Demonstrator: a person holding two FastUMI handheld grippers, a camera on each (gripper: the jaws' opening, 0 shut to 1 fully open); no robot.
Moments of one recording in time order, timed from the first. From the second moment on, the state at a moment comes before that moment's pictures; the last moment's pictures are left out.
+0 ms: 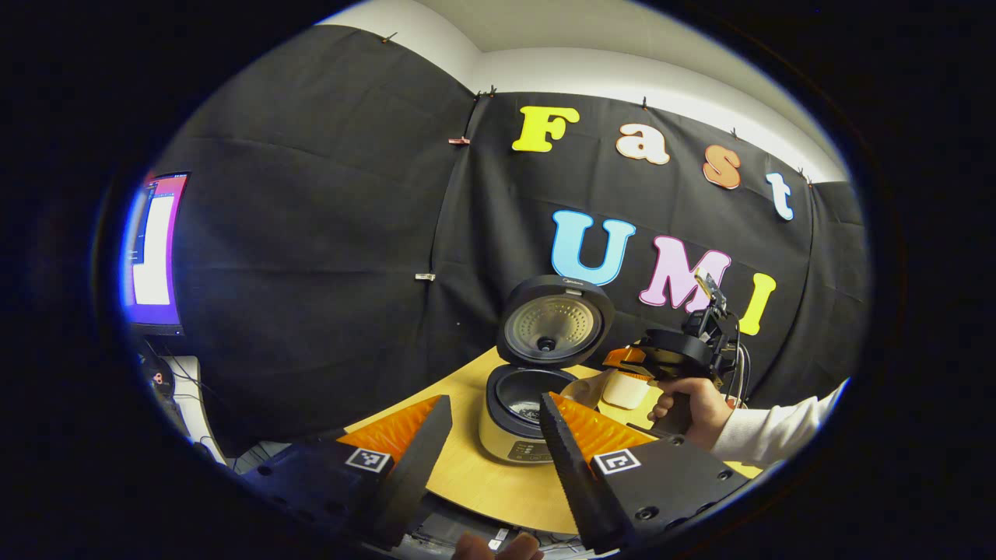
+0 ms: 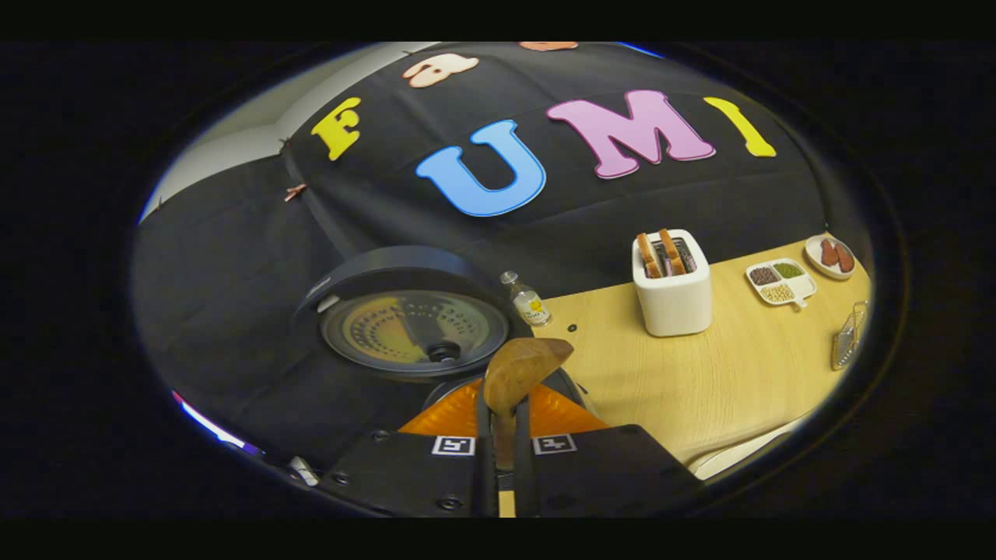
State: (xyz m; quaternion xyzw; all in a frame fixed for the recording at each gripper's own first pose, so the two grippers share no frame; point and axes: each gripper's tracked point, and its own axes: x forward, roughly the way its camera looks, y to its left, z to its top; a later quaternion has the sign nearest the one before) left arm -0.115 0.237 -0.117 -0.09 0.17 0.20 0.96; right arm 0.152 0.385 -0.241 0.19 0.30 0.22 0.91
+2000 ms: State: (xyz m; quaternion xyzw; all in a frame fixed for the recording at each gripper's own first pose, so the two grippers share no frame) left arm -0.096 0.195 -0.112 -0.09 0.16 0.17 0.97; right arm 0.073 0.259 -0.187 -0.02 0.21 0.29 0.93
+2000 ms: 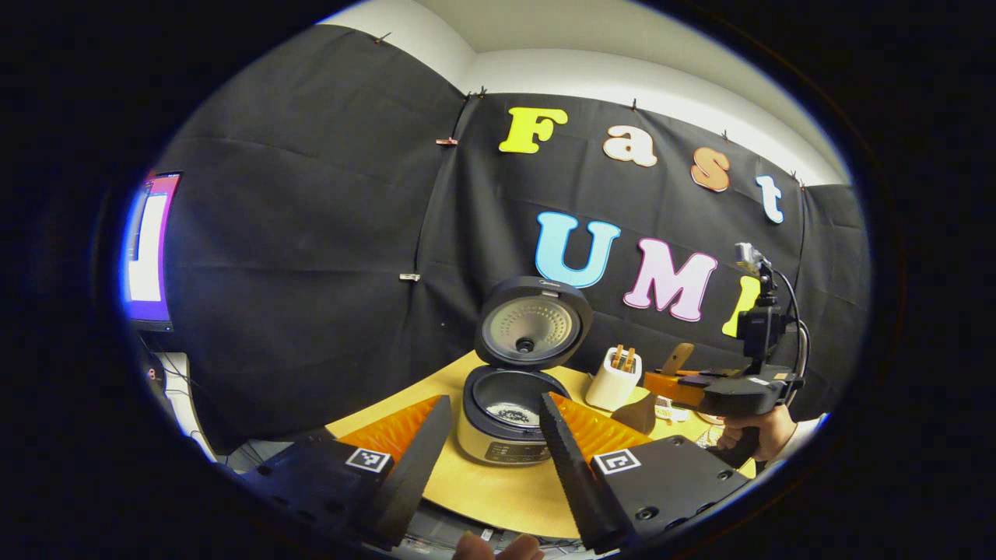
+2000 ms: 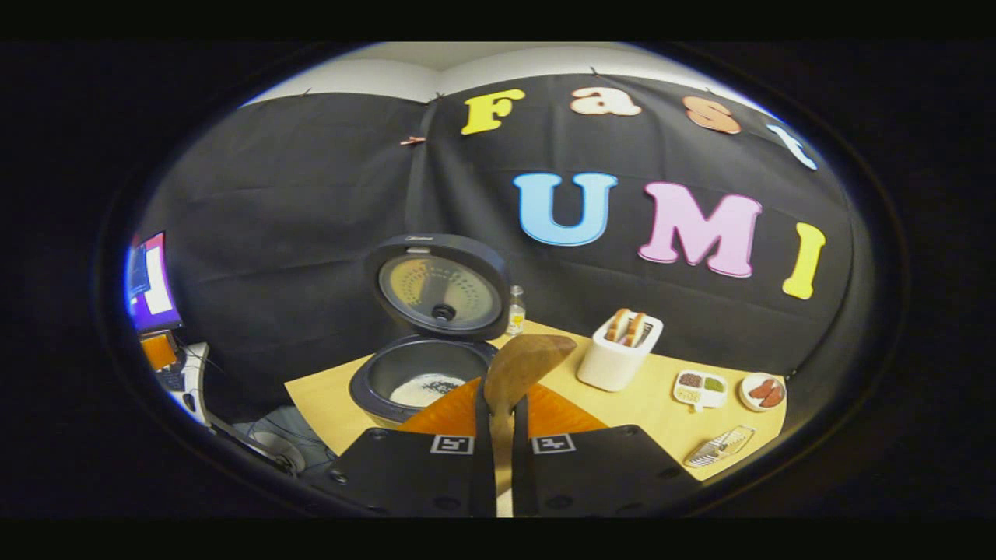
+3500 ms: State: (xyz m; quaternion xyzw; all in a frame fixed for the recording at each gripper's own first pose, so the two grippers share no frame) left arm -0.029 0.032 -0.128 -0.02 0.23 0.17 0.96; right arm 0.214 -0.140 -0.301 0.21 0.29 0.01 0.94
